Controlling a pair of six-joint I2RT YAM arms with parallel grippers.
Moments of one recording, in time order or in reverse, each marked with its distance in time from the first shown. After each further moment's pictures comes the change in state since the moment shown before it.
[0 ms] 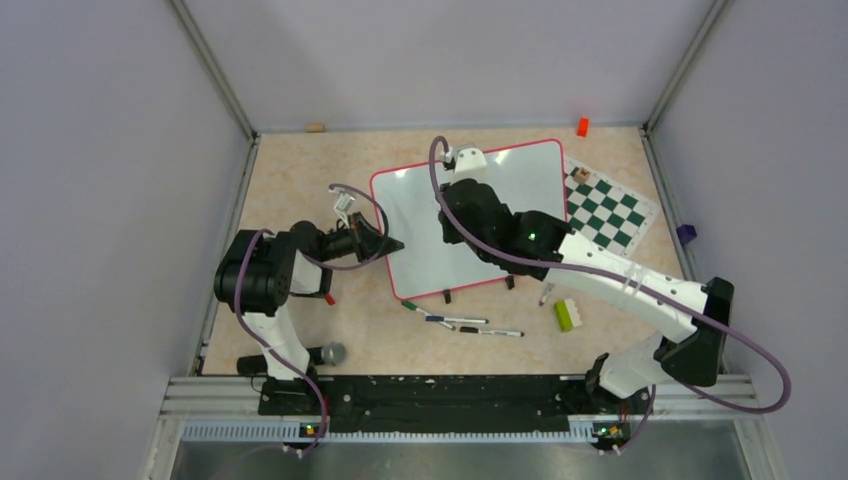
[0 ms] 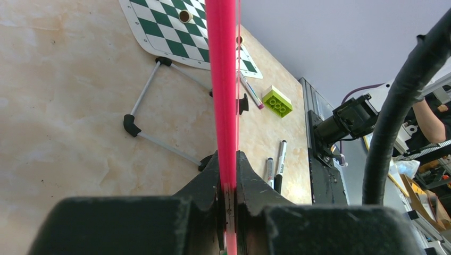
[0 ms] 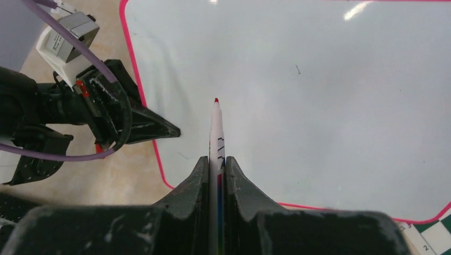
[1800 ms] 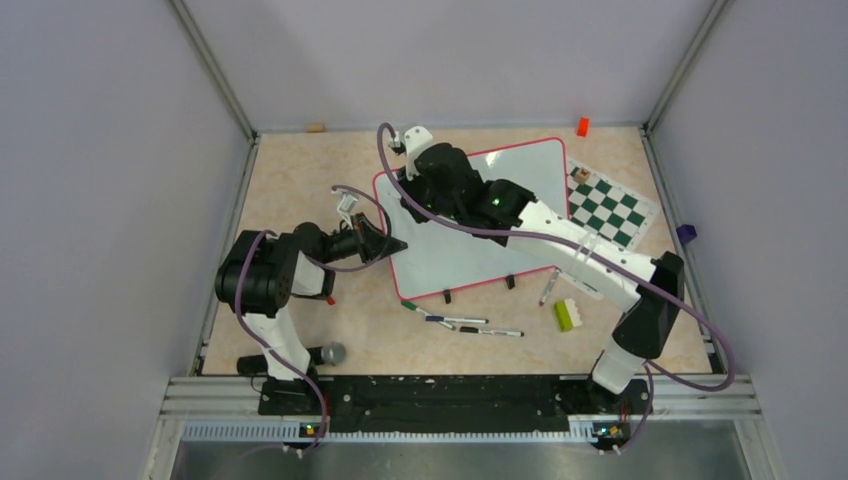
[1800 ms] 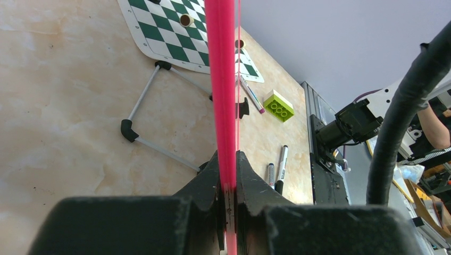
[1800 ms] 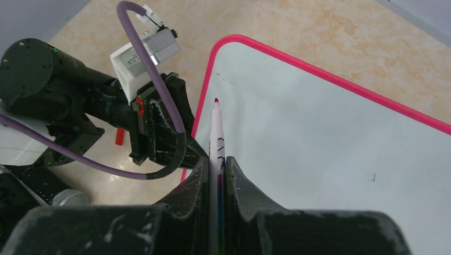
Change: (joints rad) left arm -0.030 -0.007 -0.014 0.002 -0.048 0.011; right arm -0.100 0.229 0.240 0.064 -0.368 -0.324
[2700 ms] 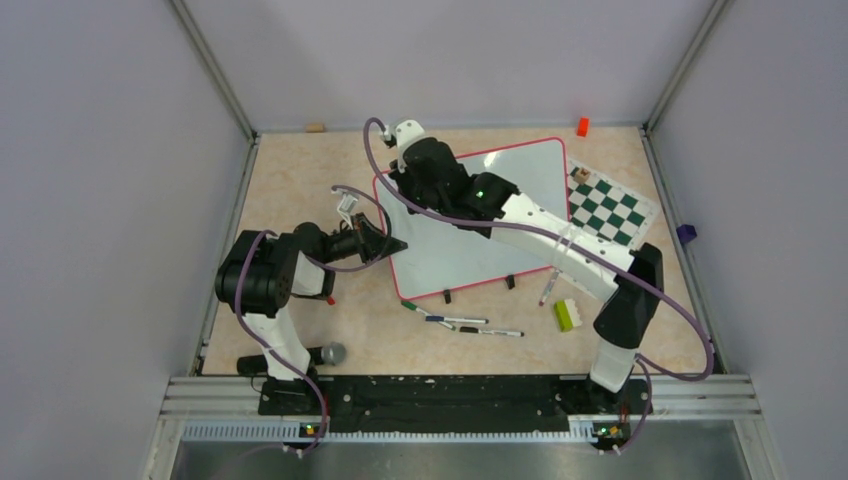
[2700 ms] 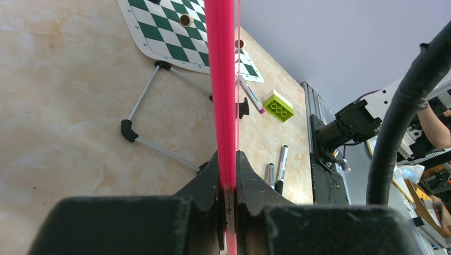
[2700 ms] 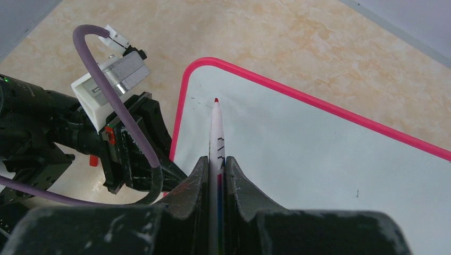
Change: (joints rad) left arm -0.001 0.000 0.000 0.000 0.000 0.000; right arm 0.001 0.113 0.098 -0.015 0.097 -0.016
